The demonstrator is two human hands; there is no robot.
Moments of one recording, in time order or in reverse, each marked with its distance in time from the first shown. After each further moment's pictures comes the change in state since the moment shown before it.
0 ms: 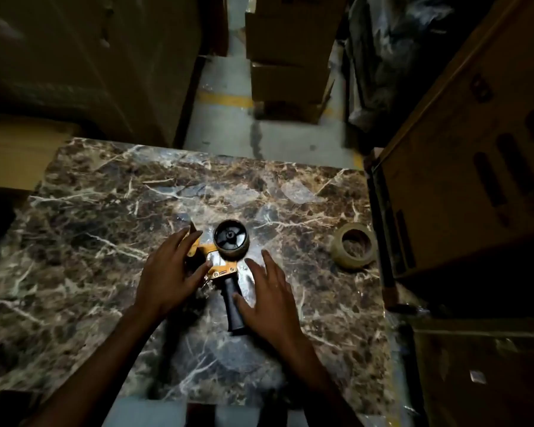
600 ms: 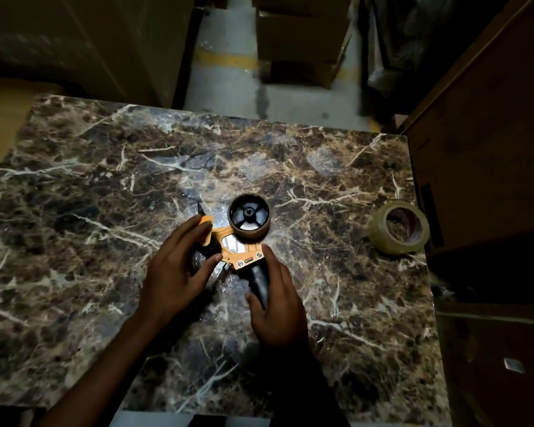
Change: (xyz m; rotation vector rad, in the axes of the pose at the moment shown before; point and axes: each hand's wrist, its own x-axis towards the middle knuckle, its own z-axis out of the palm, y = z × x) left_hand -0.006 -0.035 0.032 -0.292 0.105 0.013; right_hand 0.009 -0.005 0.074 0.219 0.143 0.141
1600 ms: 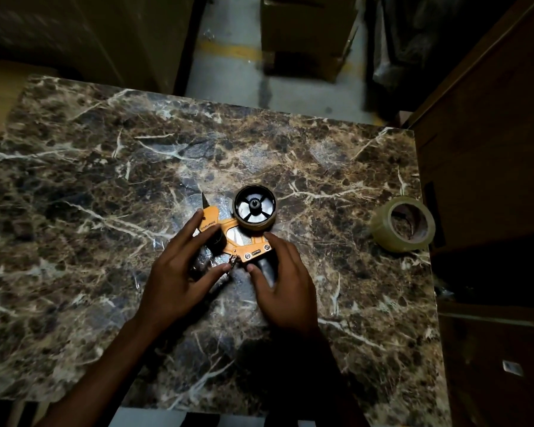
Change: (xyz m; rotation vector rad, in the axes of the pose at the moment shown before) left_hand -0.017 -0.006 0.014 -0.052 -0.057 0.025; right_hand 0.024 0.001 -0.015 0.002 0.079 -0.044
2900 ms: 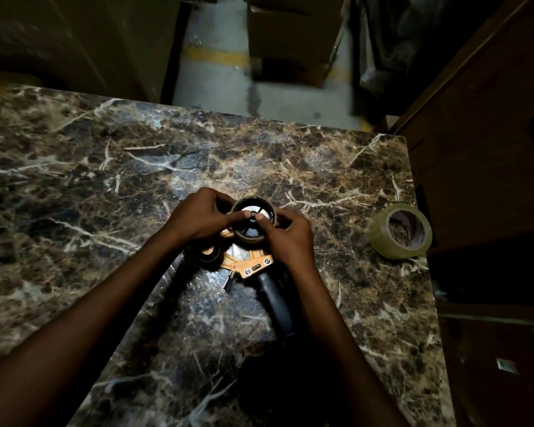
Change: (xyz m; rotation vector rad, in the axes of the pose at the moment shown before) left_hand 0.150 0.012 0.002 -0.040 -0.412 -0.318; right_hand 0.109 -0.011 0.006 0.429 0.082 0.428
